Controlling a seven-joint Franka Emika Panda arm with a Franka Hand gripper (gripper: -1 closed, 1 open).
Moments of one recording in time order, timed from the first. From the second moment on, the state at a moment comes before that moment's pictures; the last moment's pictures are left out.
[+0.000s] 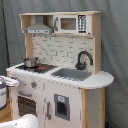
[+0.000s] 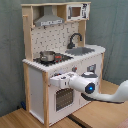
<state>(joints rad) -0.93 -1.50 1.58 -2.01 -0.02 2.90 -0.80</state>
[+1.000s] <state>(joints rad) -0.93 -1.48 1.59 -2.01 -0.01 2.90 -0.47</state>
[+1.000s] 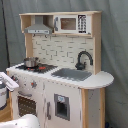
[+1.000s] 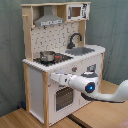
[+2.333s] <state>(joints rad) -0.93 -1.48 1.59 -2.01 -0.01 2.90 -0.05</state>
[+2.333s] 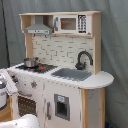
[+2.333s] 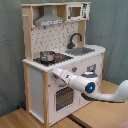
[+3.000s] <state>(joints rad) -0.93 -1.48 1.59 -2.01 -0.01 2.90 0.18</state>
